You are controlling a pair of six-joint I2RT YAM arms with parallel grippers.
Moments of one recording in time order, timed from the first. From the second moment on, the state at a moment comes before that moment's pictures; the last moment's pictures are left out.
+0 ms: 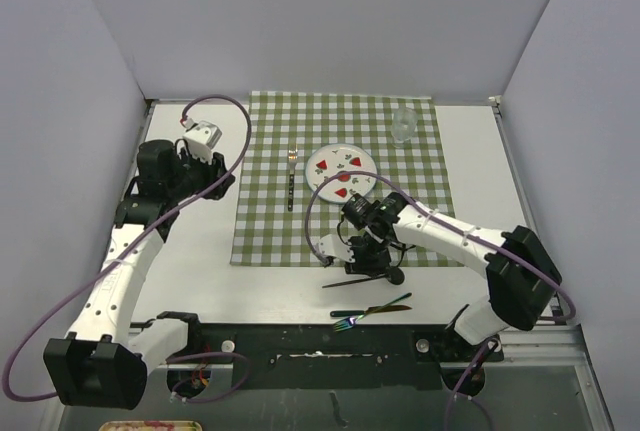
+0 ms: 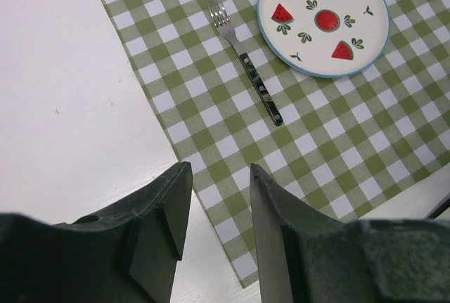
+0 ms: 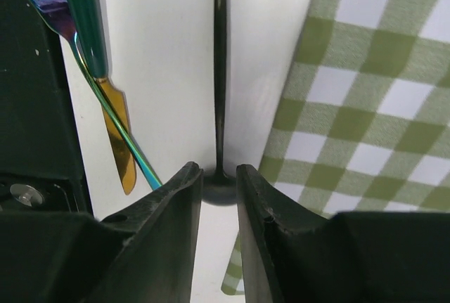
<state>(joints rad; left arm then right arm) -0.10 1.06 0.96 -0.41 0.39 0.10 0.80 1.50 1.03 -0.99 -0.24 -0.88</state>
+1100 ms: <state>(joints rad) -0.08 1.12 0.96 -0.39 0.43 0.10 0.94 1.73 1.12 -0.95 -0.15 -0.85</state>
